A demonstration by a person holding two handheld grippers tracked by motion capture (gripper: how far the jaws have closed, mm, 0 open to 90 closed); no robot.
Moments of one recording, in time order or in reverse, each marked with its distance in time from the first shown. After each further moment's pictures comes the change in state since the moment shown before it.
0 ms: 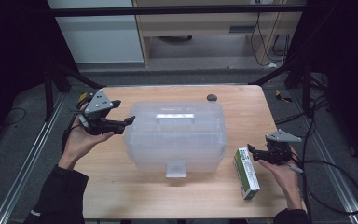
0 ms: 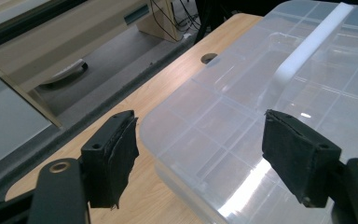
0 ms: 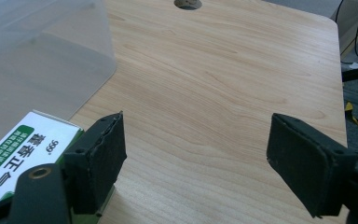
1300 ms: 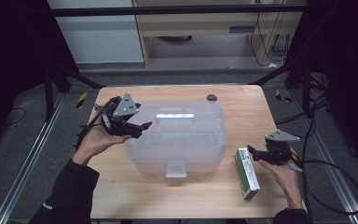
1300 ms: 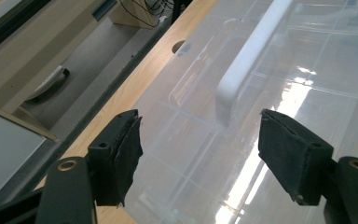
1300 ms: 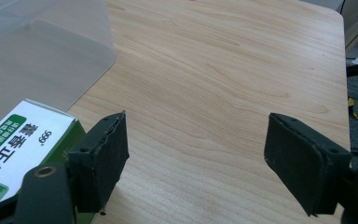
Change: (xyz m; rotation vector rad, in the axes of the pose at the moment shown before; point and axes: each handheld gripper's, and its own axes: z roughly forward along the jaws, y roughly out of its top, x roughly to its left) left arm -0.032 0.026 0.027 0.087 -0.070 0.194; right arm -0.001 -0.001 0.003 0.031 0.005 -0.012
